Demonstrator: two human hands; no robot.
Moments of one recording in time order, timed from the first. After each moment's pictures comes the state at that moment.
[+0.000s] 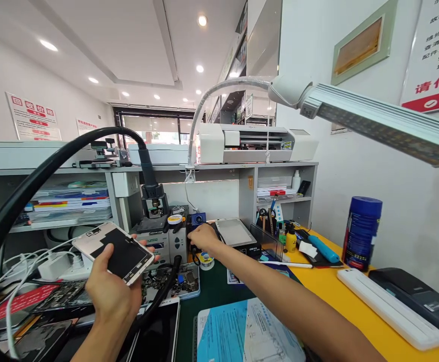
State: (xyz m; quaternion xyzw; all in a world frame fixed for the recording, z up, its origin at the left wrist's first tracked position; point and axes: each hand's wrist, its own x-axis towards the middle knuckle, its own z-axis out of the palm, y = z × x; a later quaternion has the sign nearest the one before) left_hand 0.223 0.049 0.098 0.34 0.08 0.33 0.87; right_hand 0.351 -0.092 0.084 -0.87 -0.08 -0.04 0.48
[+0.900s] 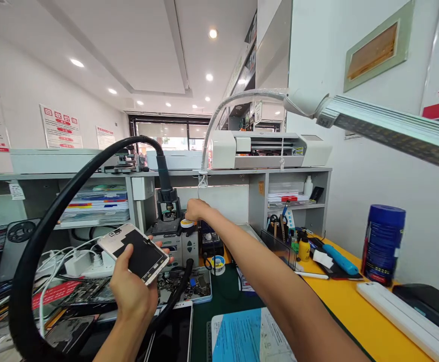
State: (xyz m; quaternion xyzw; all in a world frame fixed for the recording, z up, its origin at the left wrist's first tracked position) left_hand 0.221 0.052 0.097 0.34 0.06 0.34 0.88; right_hand 0.388 -0.037 0.186 -0.96 -0.25 -0.03 0.14
